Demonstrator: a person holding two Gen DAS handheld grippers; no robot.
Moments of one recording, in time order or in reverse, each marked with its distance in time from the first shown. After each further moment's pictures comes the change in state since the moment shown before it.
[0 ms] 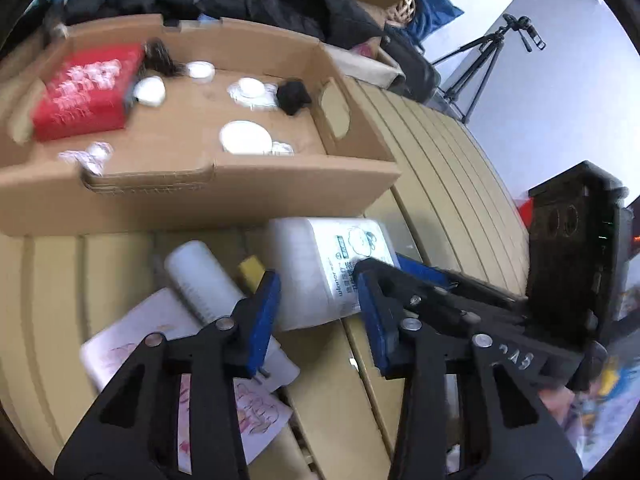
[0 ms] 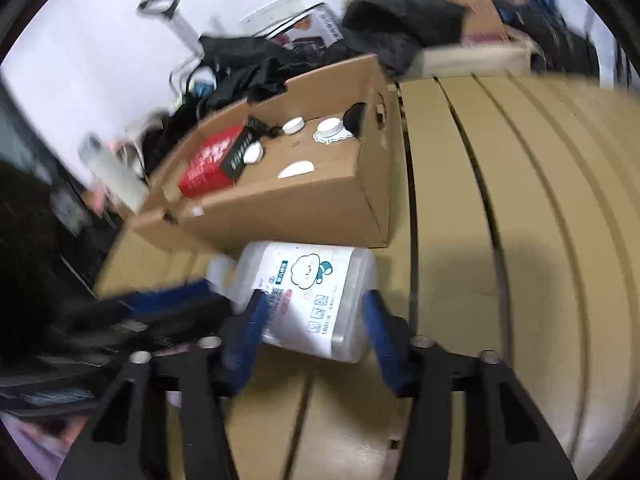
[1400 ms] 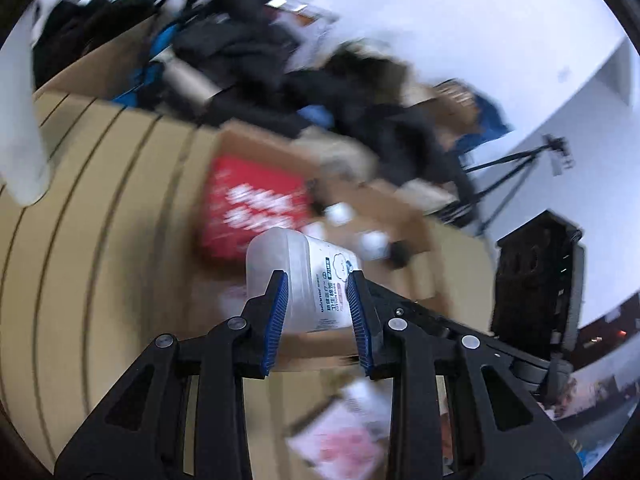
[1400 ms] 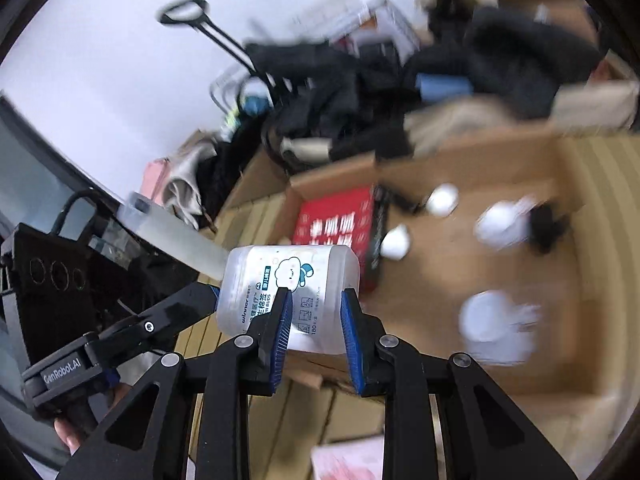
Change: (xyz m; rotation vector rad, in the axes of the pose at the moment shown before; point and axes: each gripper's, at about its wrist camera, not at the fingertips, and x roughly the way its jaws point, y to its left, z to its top) left arm -0.108 0.158 0.090 -0.249 -0.143 0.069; right arm 0.118 0.136 0.109 -0.012 0.122 0.122
